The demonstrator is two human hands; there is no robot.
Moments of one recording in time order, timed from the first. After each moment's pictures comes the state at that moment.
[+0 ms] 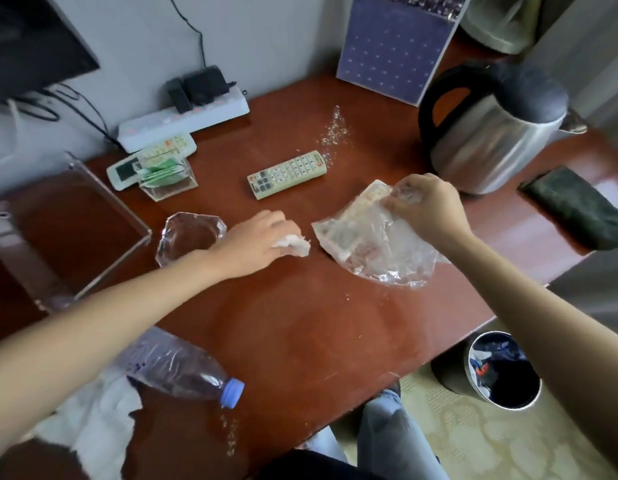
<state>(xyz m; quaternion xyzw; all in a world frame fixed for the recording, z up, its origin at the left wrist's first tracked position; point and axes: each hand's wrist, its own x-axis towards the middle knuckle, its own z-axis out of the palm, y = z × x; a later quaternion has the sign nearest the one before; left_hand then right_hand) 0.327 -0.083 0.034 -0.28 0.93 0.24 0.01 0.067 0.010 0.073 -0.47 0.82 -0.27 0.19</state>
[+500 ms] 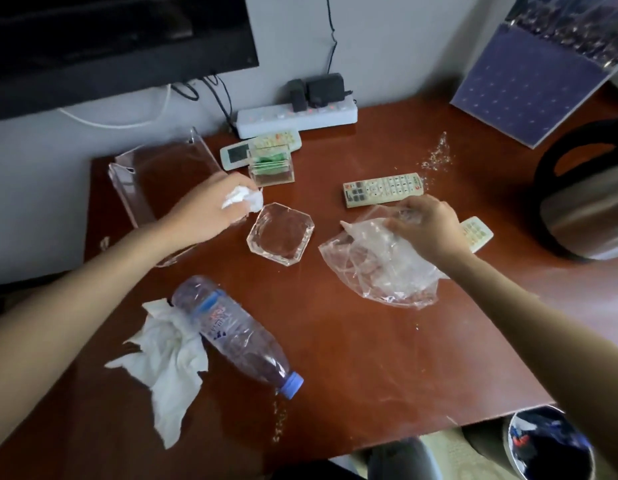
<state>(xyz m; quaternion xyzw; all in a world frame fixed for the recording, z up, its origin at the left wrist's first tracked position) 0.486 -0.123 0.085 -0.55 0.77 0.30 -0.11 0.162 -0.056 0.060 -0.60 0.73 -0.21 0.24</state>
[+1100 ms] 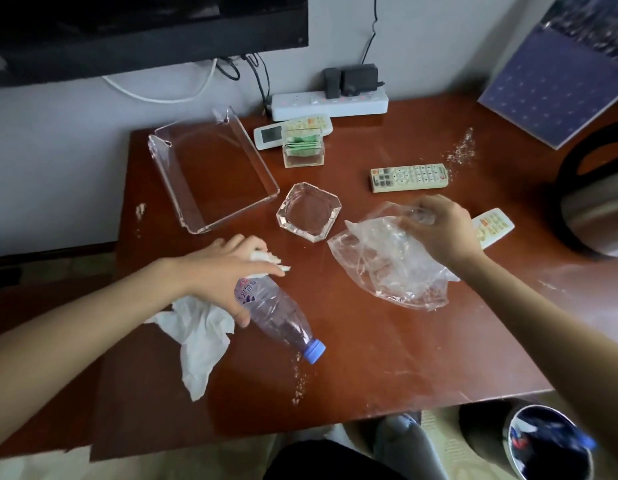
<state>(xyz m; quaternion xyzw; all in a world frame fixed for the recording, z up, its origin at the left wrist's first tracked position) 0.527 -0.026 0.073 -0.38 0.85 0.23 0.29 0.196 -0.023 0.073 -0.63 0.70 -0.24 0.23</state>
